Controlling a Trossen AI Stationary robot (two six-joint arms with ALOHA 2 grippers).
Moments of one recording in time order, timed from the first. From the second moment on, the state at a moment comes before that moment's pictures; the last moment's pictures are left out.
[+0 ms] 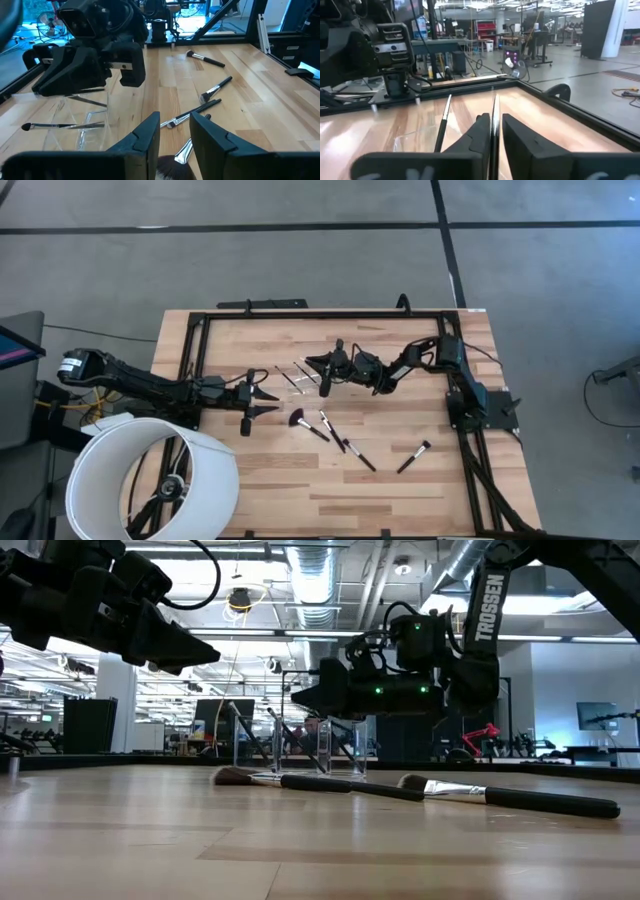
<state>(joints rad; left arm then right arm) -0.11 1.01 0.13 0.67 -0.08 0.06 -0.22 2.17 0.83 1.37 0.05 0.00</state>
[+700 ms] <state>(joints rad) -0.11 1.01 0.13 0.67 -0.08 0.06 -0.22 2.12 0.83 1.33 0.04 0.03</state>
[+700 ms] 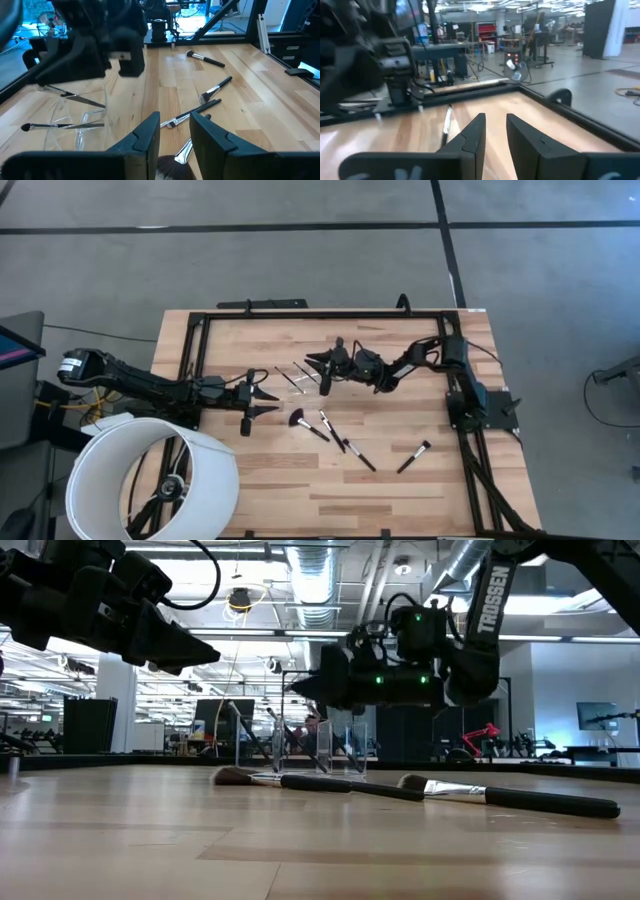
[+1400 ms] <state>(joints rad) -0.11 1.01 0.13 0.67 -0.08 0.06 0.03 1.43 0.83 0.14 0.03 0.20</state>
